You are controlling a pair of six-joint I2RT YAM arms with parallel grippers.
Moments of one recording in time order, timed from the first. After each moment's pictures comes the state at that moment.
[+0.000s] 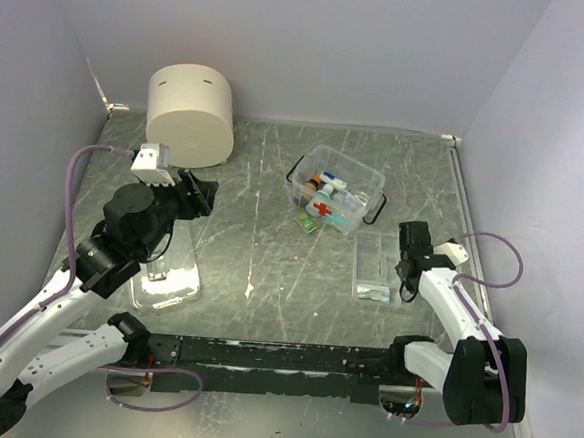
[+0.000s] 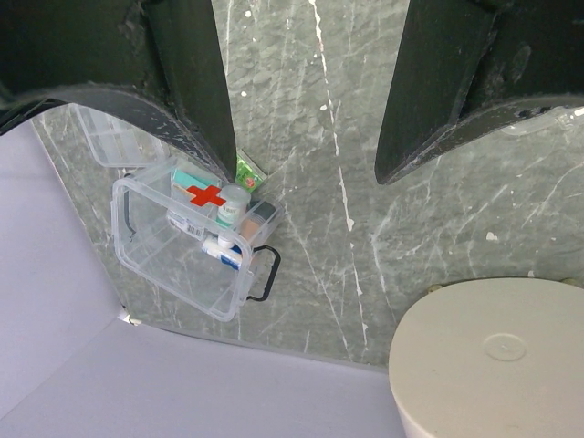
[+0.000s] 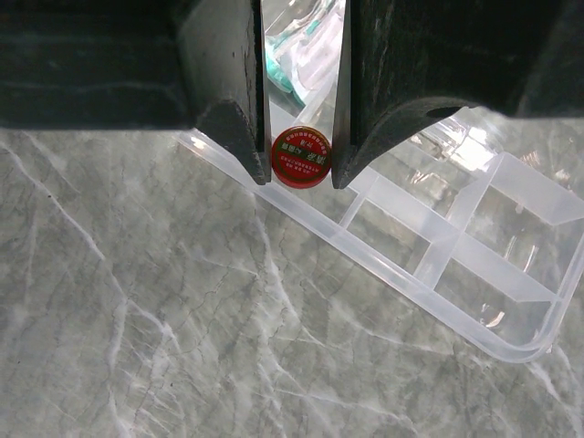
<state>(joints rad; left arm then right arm) -0.64 0.77 0.87 -0.23 -0.36 -0.46 0.09 1.09 0.56 -0.62 0.53 1.03</state>
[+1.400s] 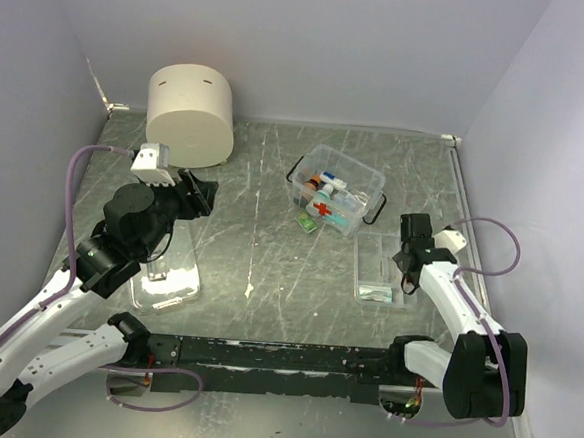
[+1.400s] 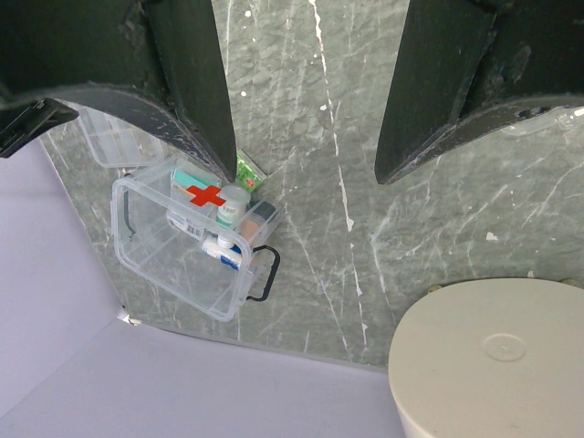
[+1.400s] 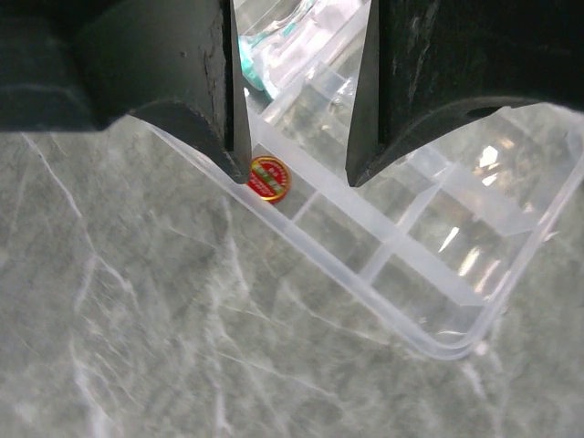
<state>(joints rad) -0.64 0.77 0.87 -0.23 -0.36 -0.46 0.08 1.13 0.60 -0.59 0.53 0.92</state>
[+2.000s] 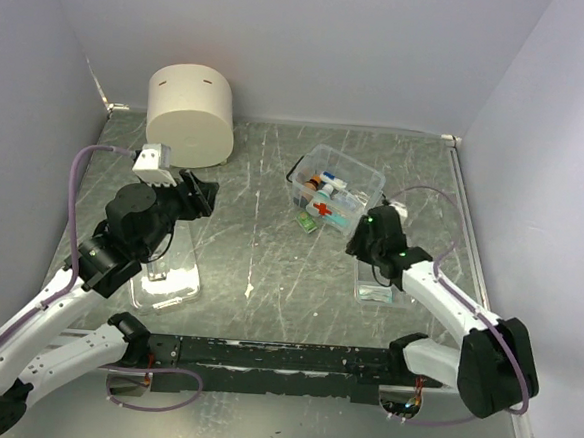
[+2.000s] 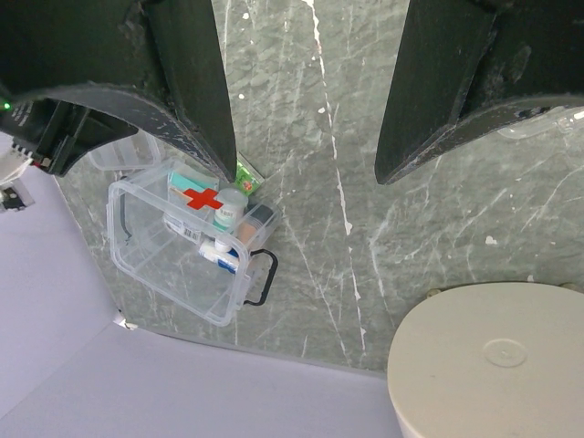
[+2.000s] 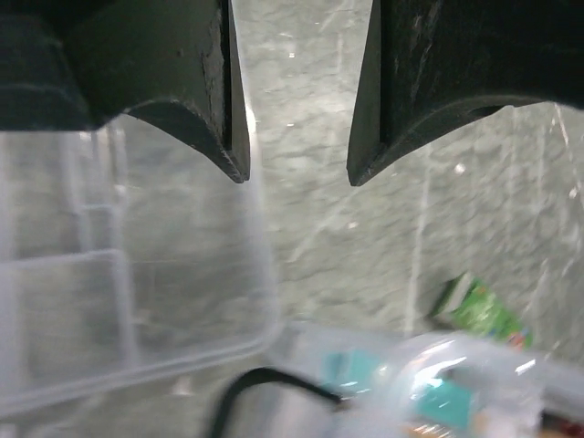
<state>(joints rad) -0.64 0.77 0.86 -0.23 -0.36 -0.46 0.33 1.14 0.60 -0.29 0.17 0.61</state>
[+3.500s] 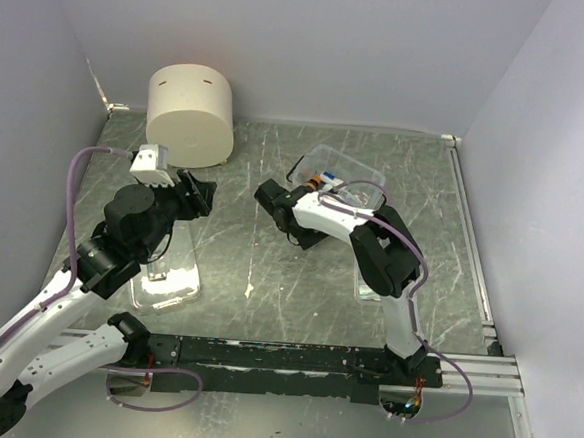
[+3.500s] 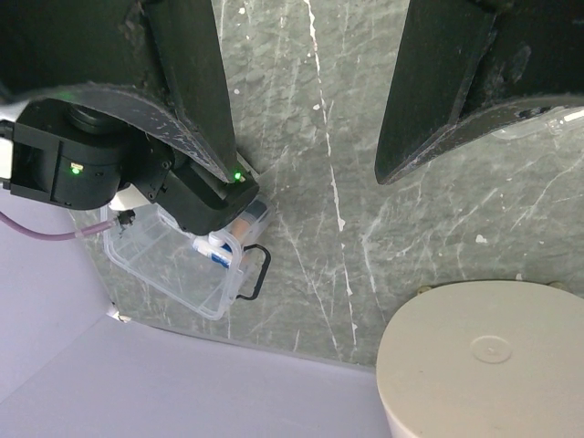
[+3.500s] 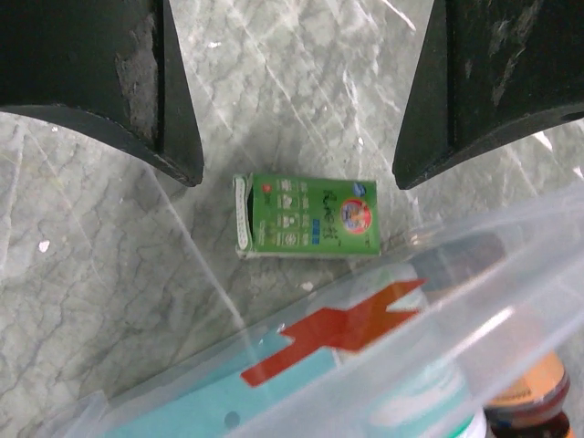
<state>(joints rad) -0.64 0.76 0.86 -0.23 -0.38 -0.46 0.80 2.07 1.49 -0.85 0.73 1.78</state>
